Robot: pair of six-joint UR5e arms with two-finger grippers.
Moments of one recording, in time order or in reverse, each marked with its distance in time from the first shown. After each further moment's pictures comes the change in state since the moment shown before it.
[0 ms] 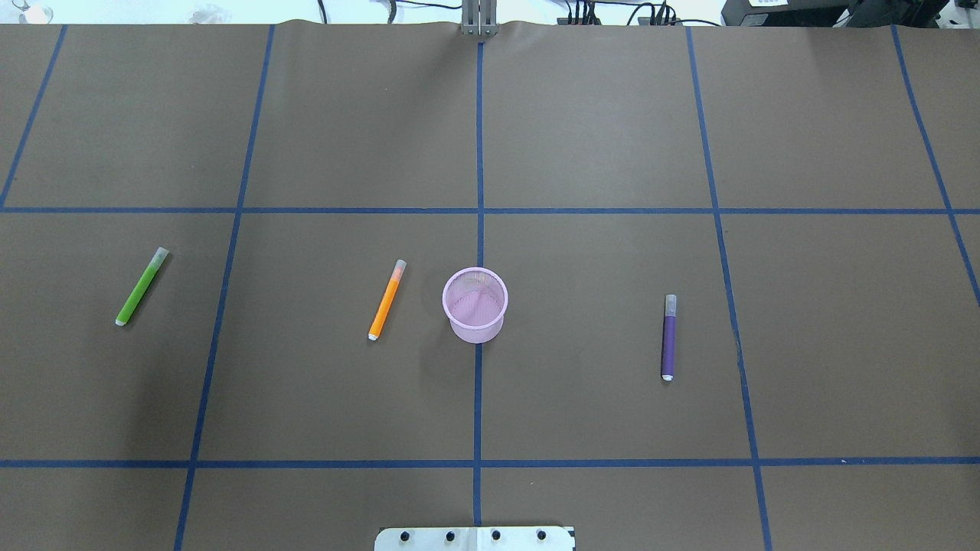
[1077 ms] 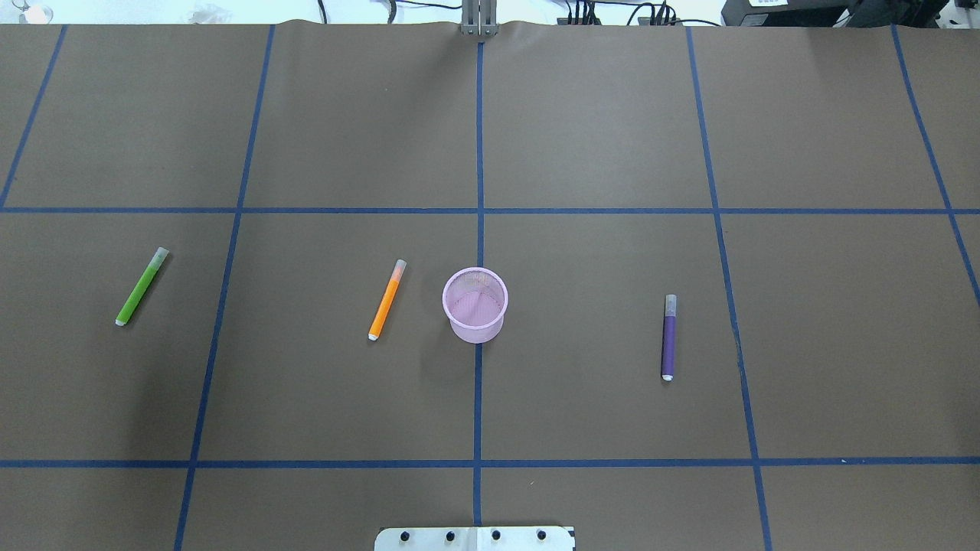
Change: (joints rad) left arm 0.000 0.002 -0.001 -0.019 0.000 -0.001; right arm -0.075 0.017 -0.044 0.007 -0.041 0.052
